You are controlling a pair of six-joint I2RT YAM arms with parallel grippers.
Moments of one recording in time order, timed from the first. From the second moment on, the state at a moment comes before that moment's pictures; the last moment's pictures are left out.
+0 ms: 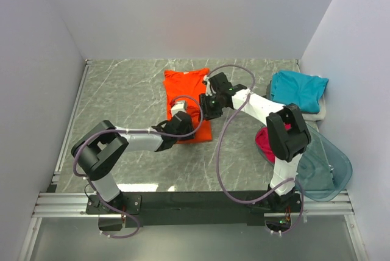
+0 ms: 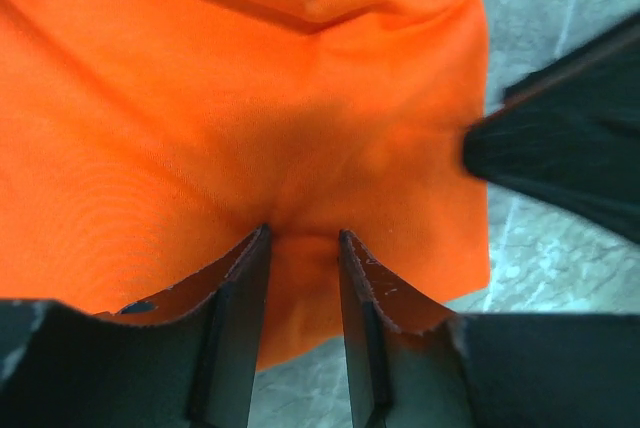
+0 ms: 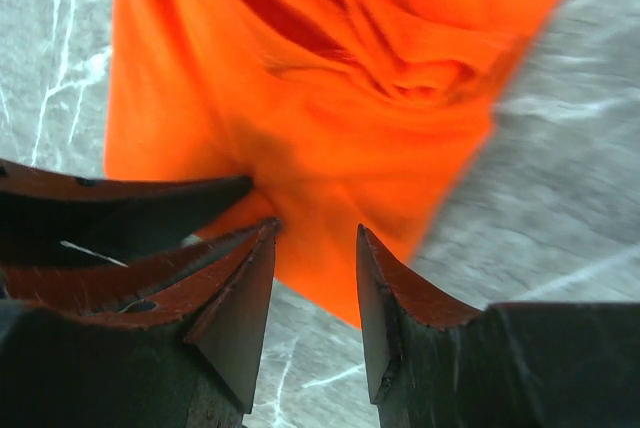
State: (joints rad) left arm -0.81 1.70 0.80 0.17 -0.26 -0.79; right arm 0.51 1.86 1.35 -0.52 -0.30 0.33
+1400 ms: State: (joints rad) left arm -1.11 1.29 0.66 -0.19 -0.43 -1.02; right arm 0.56 1.53 1.16 -0.55 -0.11 0.38
